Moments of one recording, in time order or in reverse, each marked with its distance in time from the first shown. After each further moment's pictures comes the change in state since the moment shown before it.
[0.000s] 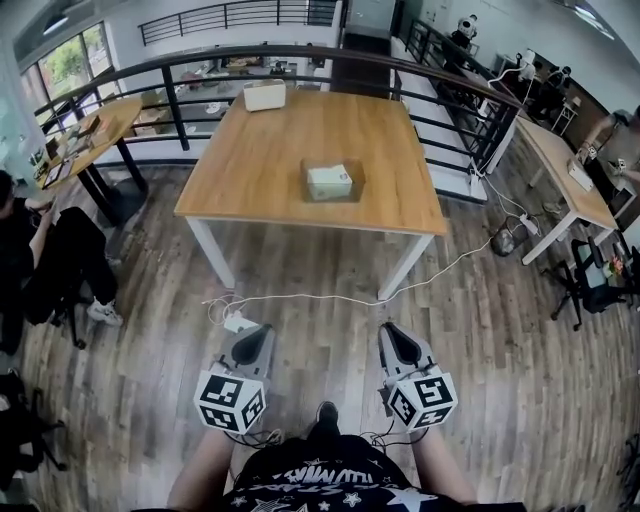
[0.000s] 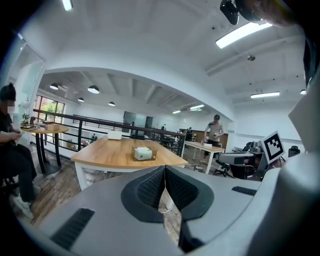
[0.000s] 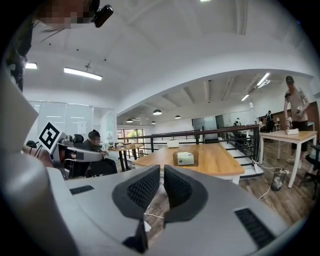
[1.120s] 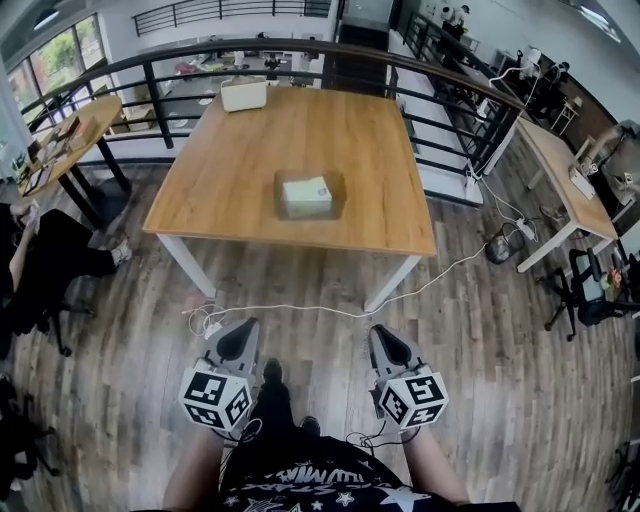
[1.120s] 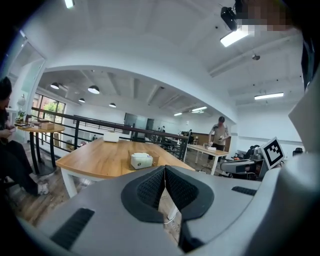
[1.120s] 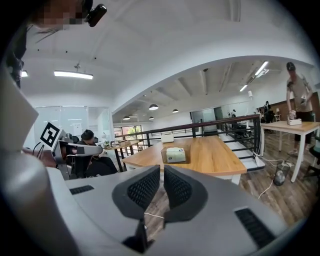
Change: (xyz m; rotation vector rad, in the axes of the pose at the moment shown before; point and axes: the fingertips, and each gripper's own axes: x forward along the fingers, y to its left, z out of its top) left arm 0.162 0.026 0.039 -0.012 -0.028 0.012; right arm 0.111 -0.129 -0.001 0.061 0.066 0.007
